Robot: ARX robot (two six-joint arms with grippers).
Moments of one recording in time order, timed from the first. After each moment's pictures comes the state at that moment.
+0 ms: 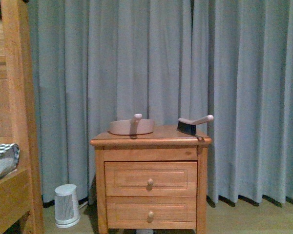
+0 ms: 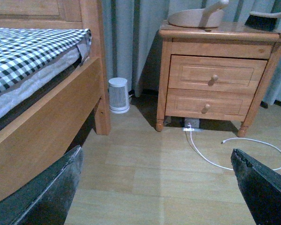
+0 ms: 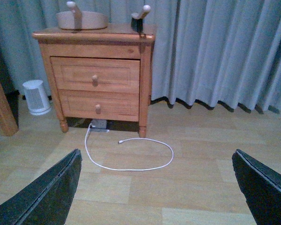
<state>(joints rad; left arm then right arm) 0.00 0.00 0.01 0.00 0.00 0.00 0.00 0.00 0.02 0.00 0.00 -0.01</state>
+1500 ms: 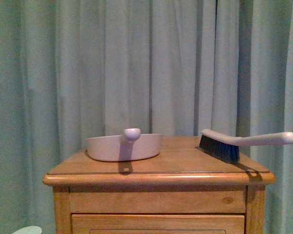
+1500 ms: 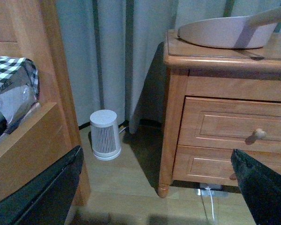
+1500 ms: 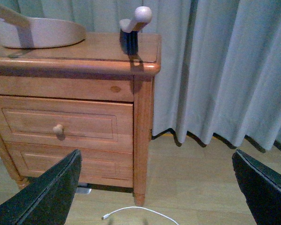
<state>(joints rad) 0.00 0.00 0.01 0.00 0.00 0.00 0.00 0.00 0.02 0.00 0.00 -0.01</state>
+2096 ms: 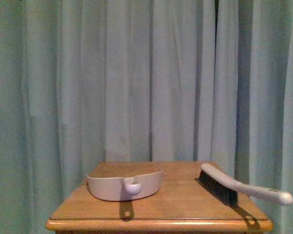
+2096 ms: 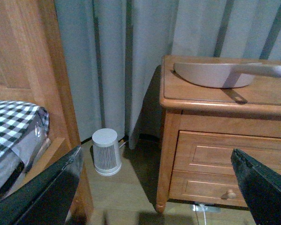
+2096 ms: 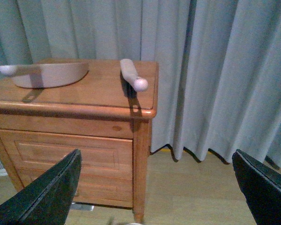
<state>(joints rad) 0.00 0.00 0.01 0.00 0.00 0.00 0.00 0.00 0.02 0.00 0.00 -0.01</state>
